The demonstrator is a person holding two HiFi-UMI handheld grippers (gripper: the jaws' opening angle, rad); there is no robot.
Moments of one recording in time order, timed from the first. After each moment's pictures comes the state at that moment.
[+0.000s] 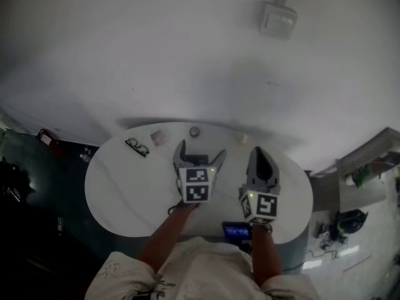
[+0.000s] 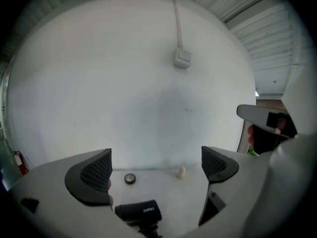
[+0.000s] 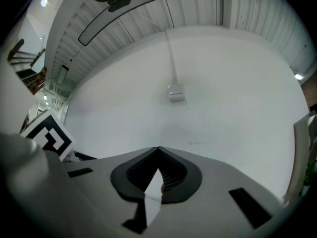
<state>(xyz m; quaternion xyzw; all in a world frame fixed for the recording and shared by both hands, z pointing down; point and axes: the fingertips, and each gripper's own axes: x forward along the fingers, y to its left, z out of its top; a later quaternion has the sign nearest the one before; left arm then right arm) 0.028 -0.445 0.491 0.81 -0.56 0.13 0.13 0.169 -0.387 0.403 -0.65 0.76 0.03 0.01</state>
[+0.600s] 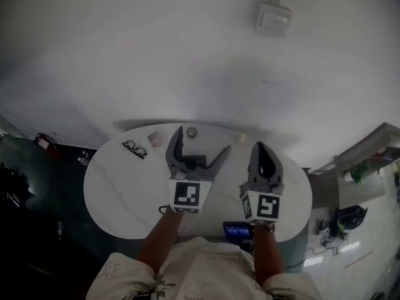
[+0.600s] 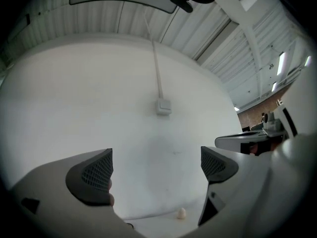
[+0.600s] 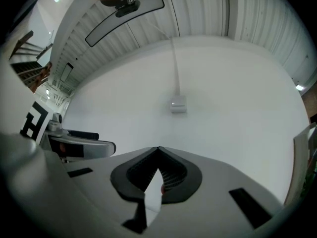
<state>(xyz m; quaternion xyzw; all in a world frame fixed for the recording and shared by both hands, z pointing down) 0.035 -0.421 0.369 0.86 -0.51 -0.05 -0.05 0.167 -0.381 0.366 -0.65 0.75 0.08 0.01</state>
